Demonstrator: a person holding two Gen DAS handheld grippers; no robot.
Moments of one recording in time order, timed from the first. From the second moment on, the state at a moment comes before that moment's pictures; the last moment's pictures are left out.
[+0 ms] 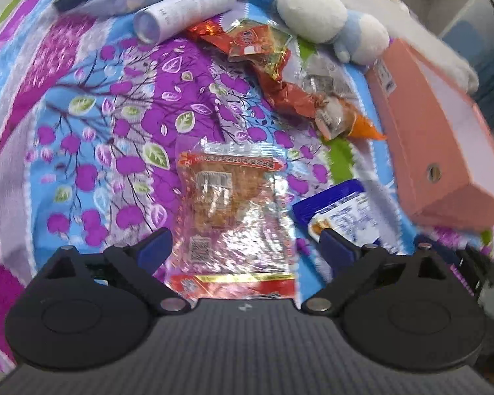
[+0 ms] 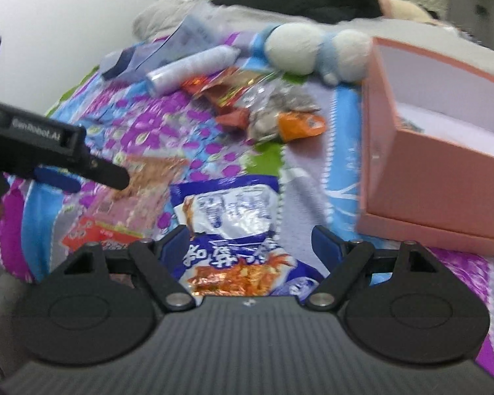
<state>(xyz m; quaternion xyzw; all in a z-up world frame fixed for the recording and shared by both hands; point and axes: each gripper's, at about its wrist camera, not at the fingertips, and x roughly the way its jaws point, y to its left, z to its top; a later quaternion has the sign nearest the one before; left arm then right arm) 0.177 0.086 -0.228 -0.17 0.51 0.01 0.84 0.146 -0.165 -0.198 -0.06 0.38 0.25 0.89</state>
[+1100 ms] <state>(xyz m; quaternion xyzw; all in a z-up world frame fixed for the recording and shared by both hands) 0.239 0.092 -0.268 -0.14 0.52 0.06 0.84 0.181 -0.129 -0.234 -0.12 0.43 0.29 0.84</state>
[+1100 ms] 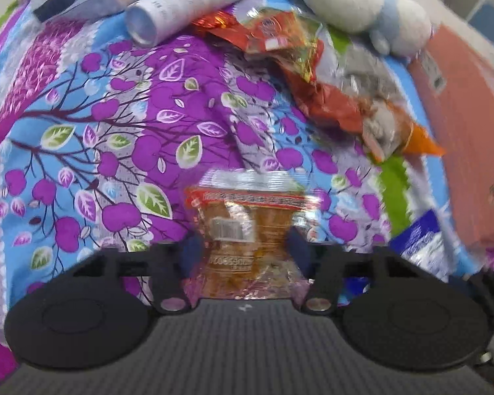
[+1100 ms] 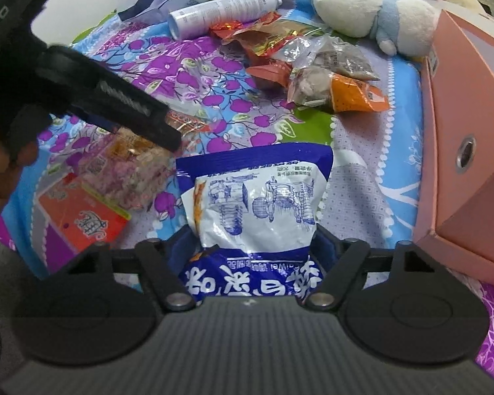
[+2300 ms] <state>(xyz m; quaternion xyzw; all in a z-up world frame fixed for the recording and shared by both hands) 0.152 0.038 -0.122 -0.15 0.39 -0.03 0.91 0.121 -0.199 -0.115 -0.02 0.30 0.16 0.94</state>
